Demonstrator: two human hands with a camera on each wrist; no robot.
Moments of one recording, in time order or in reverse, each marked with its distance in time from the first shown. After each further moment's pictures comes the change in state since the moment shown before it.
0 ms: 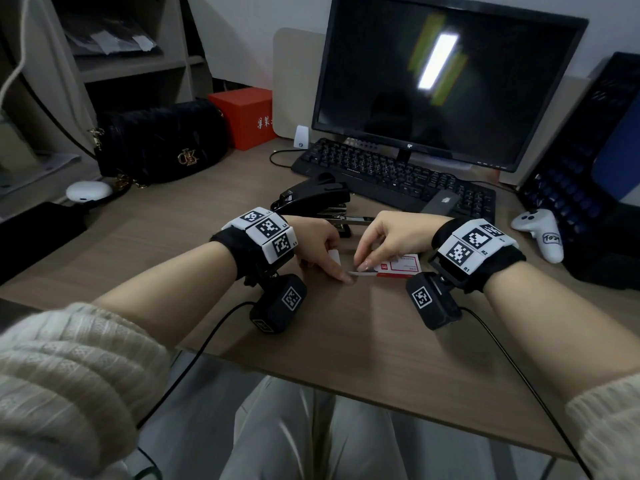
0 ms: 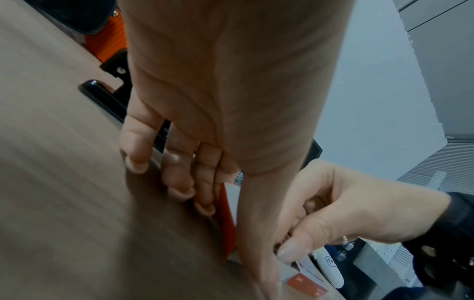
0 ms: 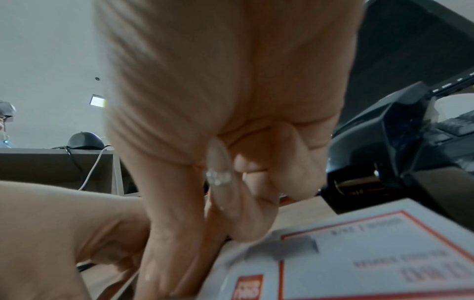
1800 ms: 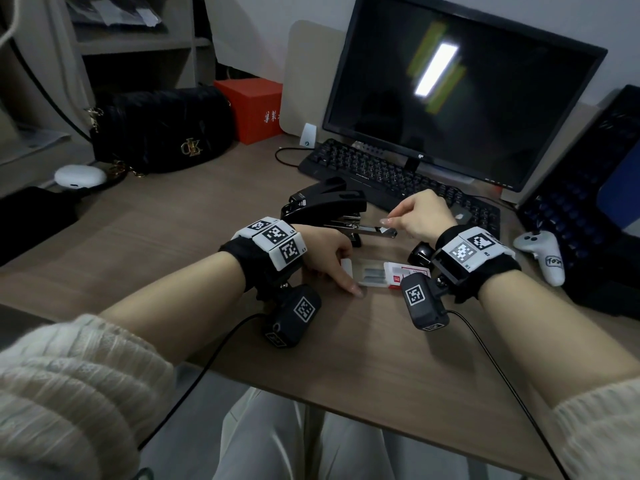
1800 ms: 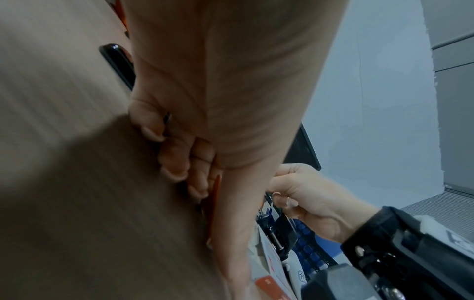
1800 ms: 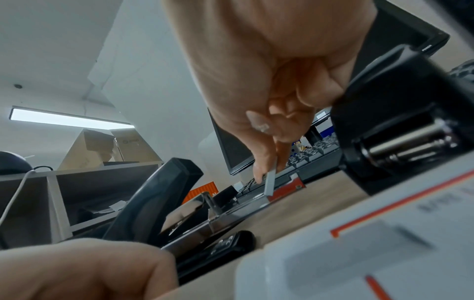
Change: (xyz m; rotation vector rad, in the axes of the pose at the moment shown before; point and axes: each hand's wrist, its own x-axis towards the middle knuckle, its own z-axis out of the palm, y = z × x) left_hand 0.007 -0.014 0.004 -0.018 0.011 0.085; right_hand 0.036 0.025 -0.019 0.083 0.730 0.414
